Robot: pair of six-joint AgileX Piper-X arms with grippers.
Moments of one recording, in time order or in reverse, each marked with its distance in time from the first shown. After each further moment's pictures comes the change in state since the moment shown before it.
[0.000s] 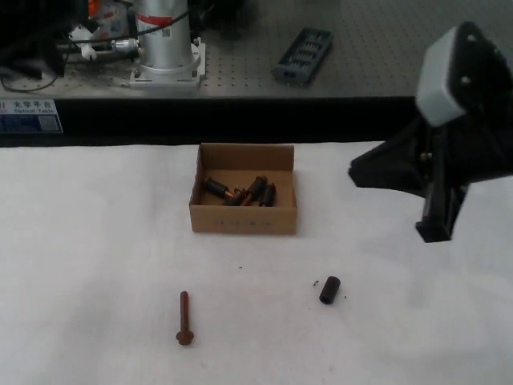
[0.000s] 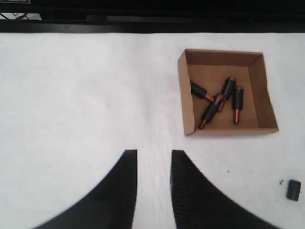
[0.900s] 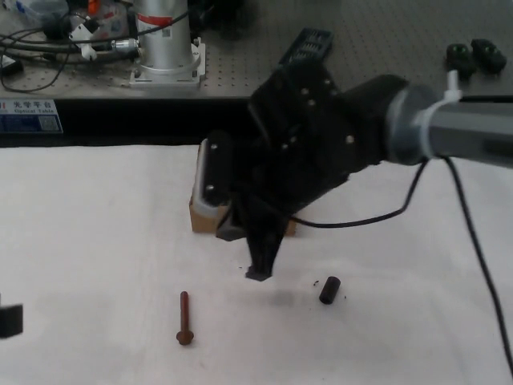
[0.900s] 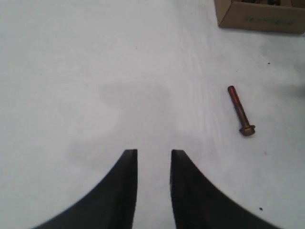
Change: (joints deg) left arm 0.0 -47.6 55.7 -15.8 -4.2 -0.1; right arm 18.4 35.5 -23.6 1.4 20.4 -8.2
